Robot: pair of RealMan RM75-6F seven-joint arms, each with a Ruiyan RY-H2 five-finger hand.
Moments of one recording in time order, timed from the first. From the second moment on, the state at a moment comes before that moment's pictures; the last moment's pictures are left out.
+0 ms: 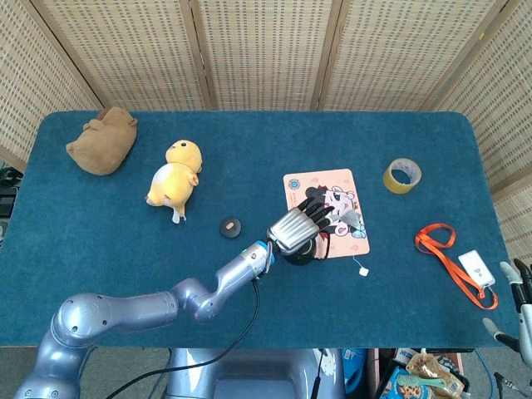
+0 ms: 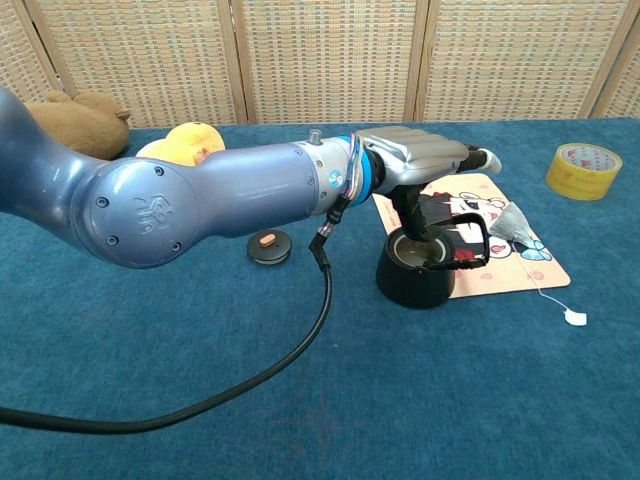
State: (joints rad) left arm -1.29 -1.90 -0.31 -1.10 1.07 0.65 0.43; right arm -0.08 -1.10 0.05 -1.58 -1.51 1.63 -0.04
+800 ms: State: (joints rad) left arm -1.01 -1.48 -0.22 -1.64 1.10 0.96 0.42; right arm -0.03 -1.08 0.07 -1.61 -1.53 1.60 -0.07
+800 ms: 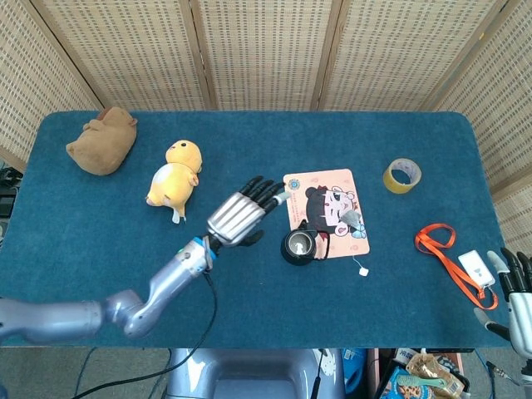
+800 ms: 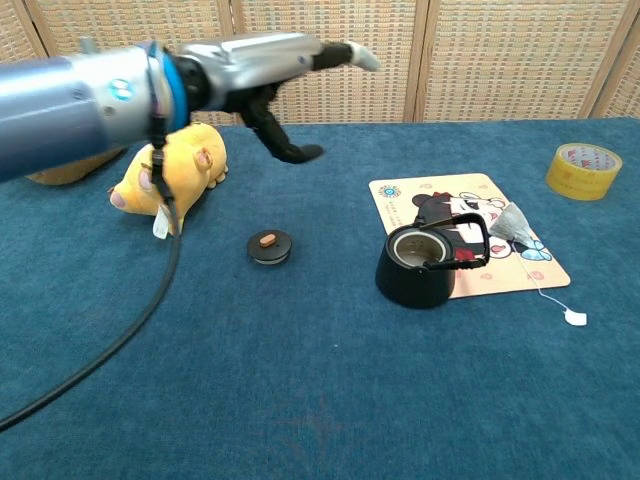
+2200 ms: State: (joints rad) left arm -0.30 -1.04 0.08 -1.92 1.50 1.54 0.23; right arm 0.25 -1.09 0.12 -1.65 -1.57 1.28 -0.04
